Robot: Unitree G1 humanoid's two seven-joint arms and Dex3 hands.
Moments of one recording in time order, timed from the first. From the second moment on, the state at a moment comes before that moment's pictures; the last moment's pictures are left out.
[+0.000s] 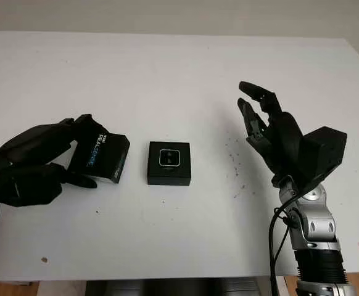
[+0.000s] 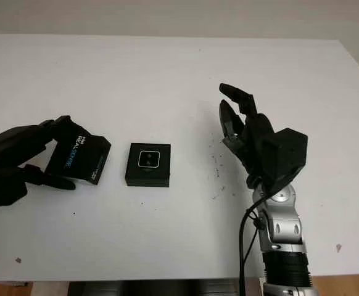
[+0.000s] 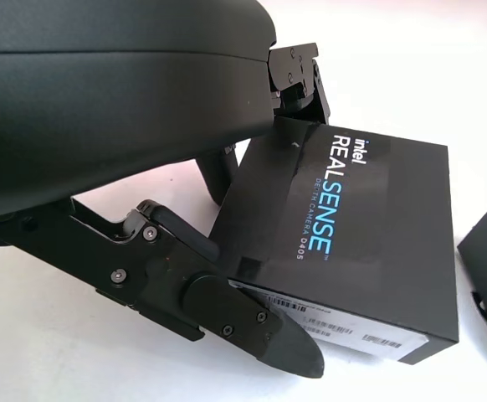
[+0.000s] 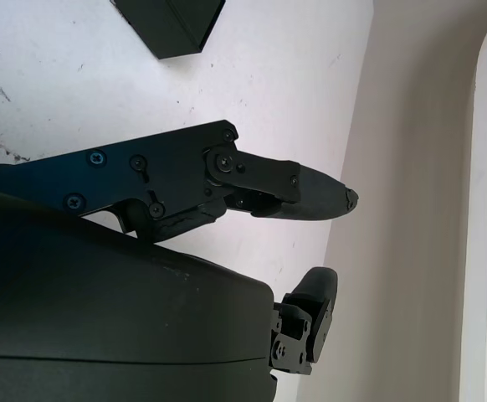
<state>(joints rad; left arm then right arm) -0.30 0.89 -0.01 0.22 0.30 -0.30 -0.45 -0.32 -0.17 -0.12 0.03 0.10 0.16 0.14</state>
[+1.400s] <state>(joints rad) -0.57 0.80 -0.06 -0.17 0.23 0.56 -0.81 -0.31 -0.12 -0.09 0.03 0.11 0.14 0.14</state>
